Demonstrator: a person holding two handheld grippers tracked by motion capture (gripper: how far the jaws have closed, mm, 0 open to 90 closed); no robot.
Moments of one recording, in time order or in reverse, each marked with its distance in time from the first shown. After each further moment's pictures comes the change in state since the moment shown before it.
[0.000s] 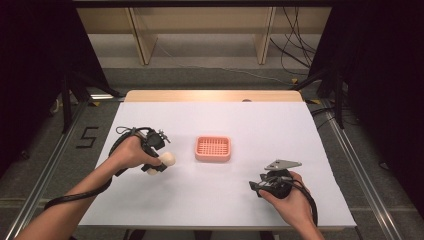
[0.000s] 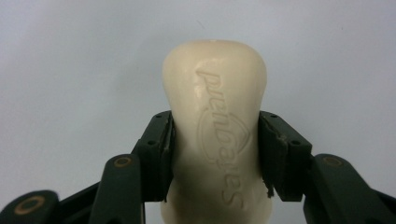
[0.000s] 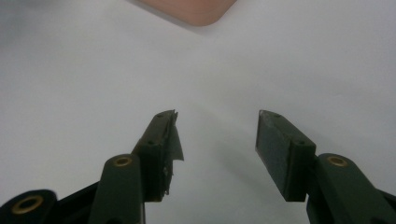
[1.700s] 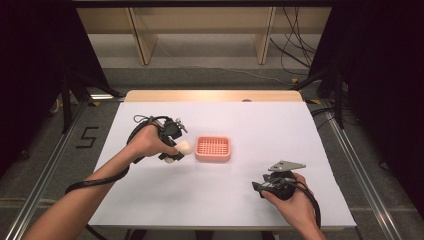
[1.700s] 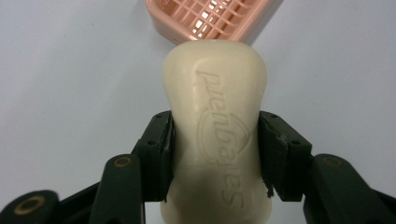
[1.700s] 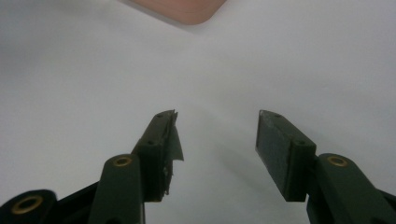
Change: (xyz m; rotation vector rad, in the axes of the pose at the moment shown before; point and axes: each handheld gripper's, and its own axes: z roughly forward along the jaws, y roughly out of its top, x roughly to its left) left arm -0.009 0.052 -0.004 -0.078 -0.001 0.089; right arm -0.003 -0.005 -0.005 -0.027 -0.015 0.016
